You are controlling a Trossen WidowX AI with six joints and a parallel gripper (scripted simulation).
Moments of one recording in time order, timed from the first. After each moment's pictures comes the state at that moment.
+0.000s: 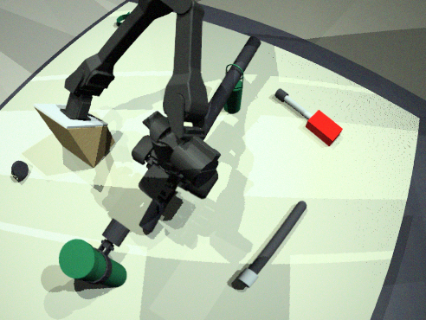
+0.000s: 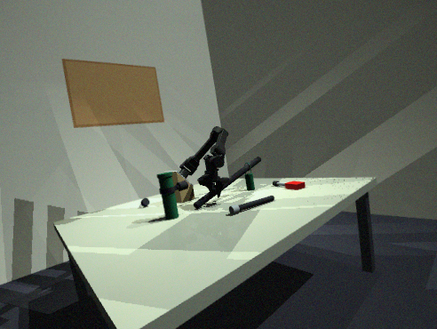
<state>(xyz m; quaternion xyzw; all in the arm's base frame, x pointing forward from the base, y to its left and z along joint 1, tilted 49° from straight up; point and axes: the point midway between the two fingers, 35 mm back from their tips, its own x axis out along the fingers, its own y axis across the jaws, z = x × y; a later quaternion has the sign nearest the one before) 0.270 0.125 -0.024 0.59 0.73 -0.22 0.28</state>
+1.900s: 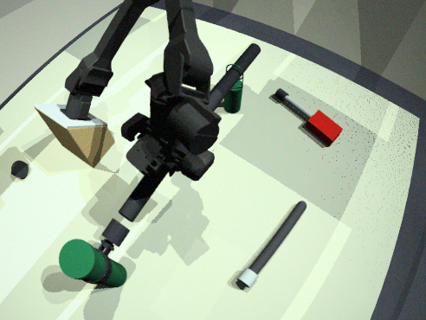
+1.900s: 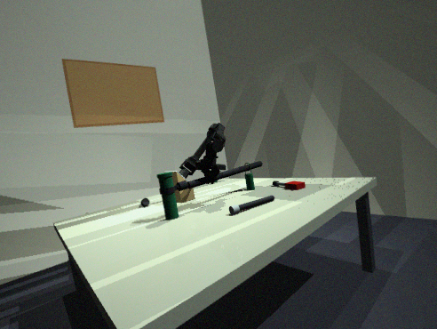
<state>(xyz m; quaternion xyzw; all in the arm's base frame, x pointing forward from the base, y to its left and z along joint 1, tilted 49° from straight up) 0.272 0.063 0.017 0.56 0.69 -0.30 0.36</state>
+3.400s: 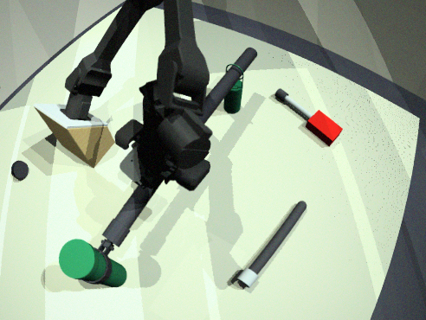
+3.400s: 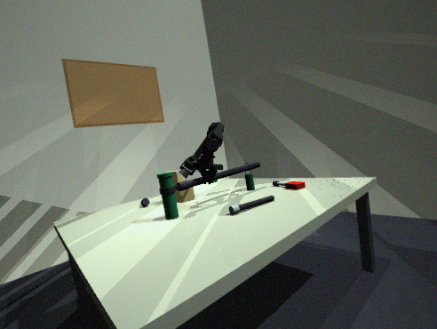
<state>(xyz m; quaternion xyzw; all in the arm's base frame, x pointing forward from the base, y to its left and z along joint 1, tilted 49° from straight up) 0.279 0.047 0.005 0.56 0.70 -0.29 0.35</state>
